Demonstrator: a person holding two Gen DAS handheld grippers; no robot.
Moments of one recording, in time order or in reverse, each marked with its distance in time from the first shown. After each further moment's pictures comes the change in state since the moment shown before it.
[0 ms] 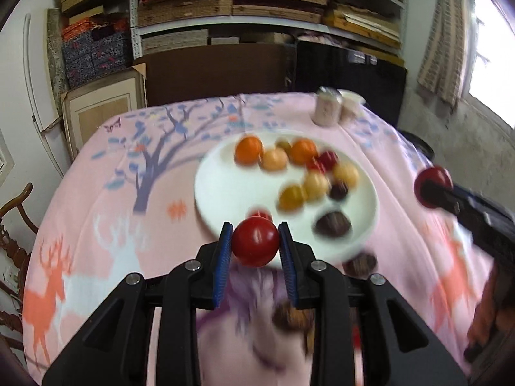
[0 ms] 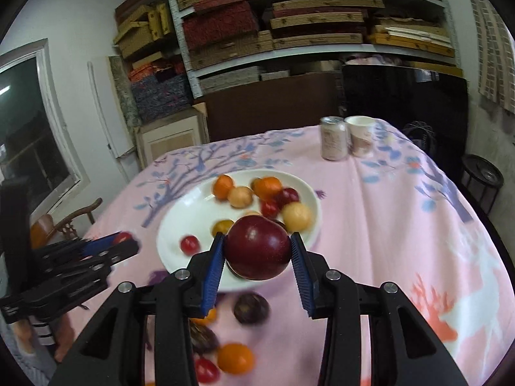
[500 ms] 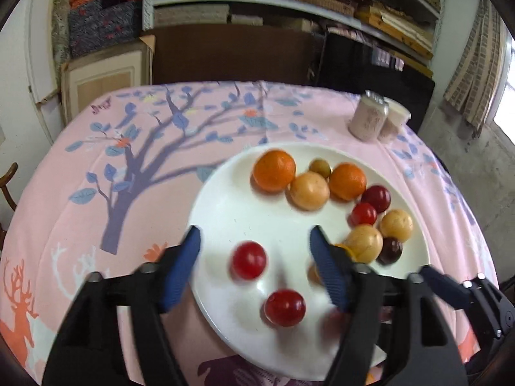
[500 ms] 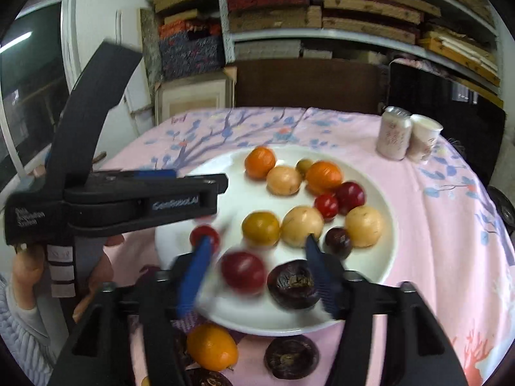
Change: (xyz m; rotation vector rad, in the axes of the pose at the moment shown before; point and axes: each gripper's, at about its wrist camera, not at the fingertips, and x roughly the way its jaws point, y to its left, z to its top) left arm 0.101 0.025 0.046 -0.114 0.058 0.007; right arm 0.068 0.044 -0.012 -0.154 0.063 0.013
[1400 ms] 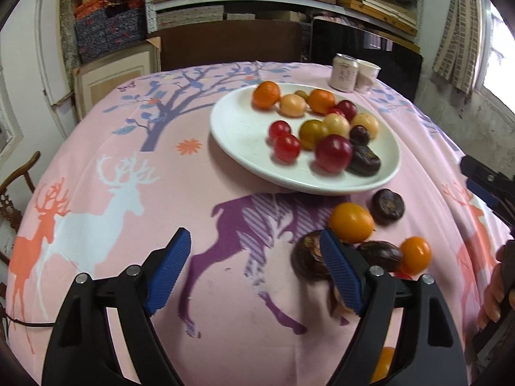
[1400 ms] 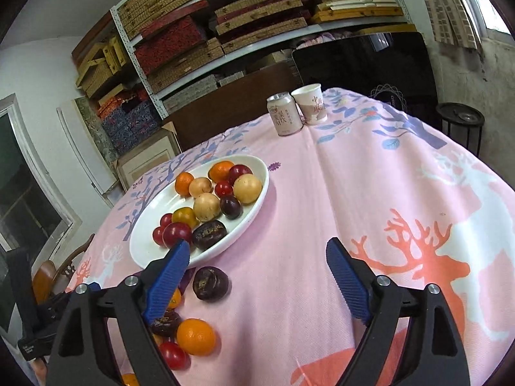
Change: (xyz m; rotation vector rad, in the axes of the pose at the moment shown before) left arm -0.087 -0.004 -0.129 0.087 0.025 0.027; right arm -0.080 -0.094 -0.081 0.427 -0.099 -0.065
